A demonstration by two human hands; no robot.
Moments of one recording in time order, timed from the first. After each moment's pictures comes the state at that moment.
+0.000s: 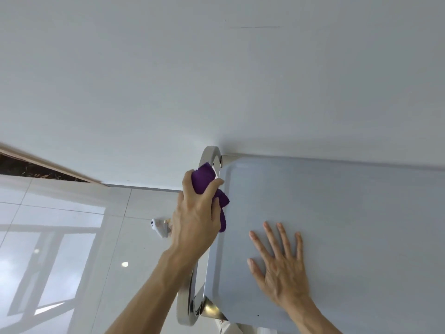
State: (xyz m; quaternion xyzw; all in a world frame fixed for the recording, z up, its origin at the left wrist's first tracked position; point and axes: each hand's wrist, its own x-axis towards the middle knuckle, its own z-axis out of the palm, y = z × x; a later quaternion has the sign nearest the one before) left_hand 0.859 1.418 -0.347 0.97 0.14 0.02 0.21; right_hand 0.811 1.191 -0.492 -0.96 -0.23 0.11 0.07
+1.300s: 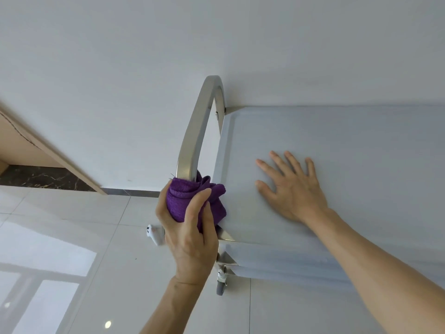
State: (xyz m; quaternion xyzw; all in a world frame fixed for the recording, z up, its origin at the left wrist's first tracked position) left_hand 0.658 1.375 -0.497 0.84 0.09 0.45 0.29; right_hand 0.803 1.197 -0.506 -0.97 -0.22 0.03 0.07
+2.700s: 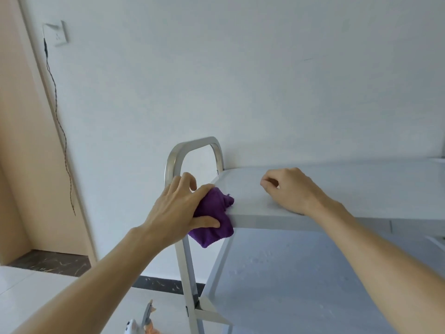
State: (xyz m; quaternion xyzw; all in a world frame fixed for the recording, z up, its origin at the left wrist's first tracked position) left_hand 0.617 1.361 -0.509 0.95 -0.05 0.30 -0.04; right_hand 0.759 1.116 -0.506 -0.87 -0.34 -0.21 0.28
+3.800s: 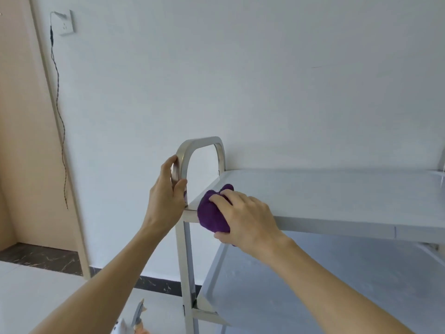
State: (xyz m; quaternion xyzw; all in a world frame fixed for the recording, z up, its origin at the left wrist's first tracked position) left_hand 0.635 1.386 -0.522 0.81 0.04 0.47 0.36; right_hand 0.680 1.197 -0.543 -0.85 -0.43 -0.30 0.09
